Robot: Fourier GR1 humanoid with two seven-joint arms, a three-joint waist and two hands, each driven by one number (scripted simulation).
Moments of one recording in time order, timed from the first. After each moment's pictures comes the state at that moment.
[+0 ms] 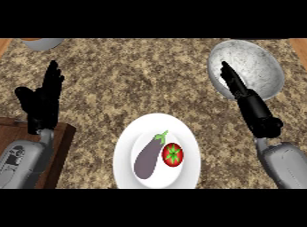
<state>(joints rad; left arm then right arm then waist) -0.31 0.35 -0.15 -1.35 0.20 0.42 0.08 -0.32 -0.37 0.30 -1.45 -0.13 -0.11 -0.11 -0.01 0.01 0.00</state>
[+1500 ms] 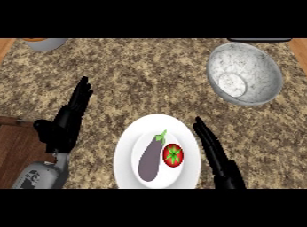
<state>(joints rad) -0.17 0.26 -0.26 -1.53 0.17 0.28 0.05 0.10 -0.18 0.68 -2.01 0.63 -0.45 0.32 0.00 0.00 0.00</state>
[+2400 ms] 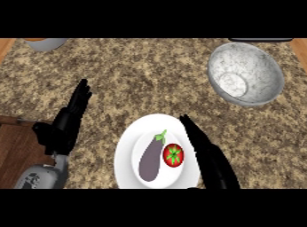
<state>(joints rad) -0.14 0.22 -0.20 -1.53 0.12 0.22 0.05 -0.01 -0.11 0.60 -1.91 0.59 -0.08 0.67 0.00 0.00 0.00</state>
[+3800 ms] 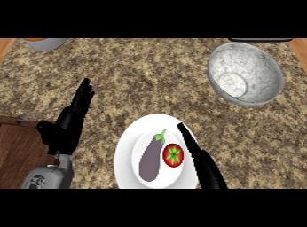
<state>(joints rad) -0.13 0.11 -0.12 -1.55 0.00 0.14 0.08 0.12 -0.02 0.54 -1.71 0.42 -0.15 0.29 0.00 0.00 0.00</state>
